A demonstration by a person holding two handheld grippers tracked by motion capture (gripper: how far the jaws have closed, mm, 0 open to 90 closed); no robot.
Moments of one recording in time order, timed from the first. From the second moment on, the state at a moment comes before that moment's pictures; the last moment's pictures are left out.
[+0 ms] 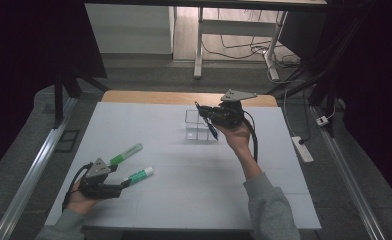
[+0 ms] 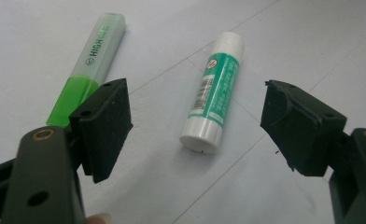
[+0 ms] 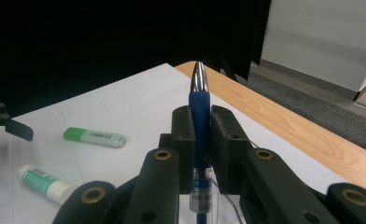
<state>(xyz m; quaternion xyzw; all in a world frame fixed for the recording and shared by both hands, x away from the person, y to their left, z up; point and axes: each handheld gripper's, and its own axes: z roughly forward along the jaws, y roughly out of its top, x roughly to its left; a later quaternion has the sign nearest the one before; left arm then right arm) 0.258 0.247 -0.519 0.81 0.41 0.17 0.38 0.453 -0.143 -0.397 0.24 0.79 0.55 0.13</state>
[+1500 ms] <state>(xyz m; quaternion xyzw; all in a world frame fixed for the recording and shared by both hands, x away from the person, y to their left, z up) 0.258 0.247 -0.519 0.81 0.40 0.17 0.38 0.475 -0.107 -0.400 0.25 0.78 0.57 0.12</state>
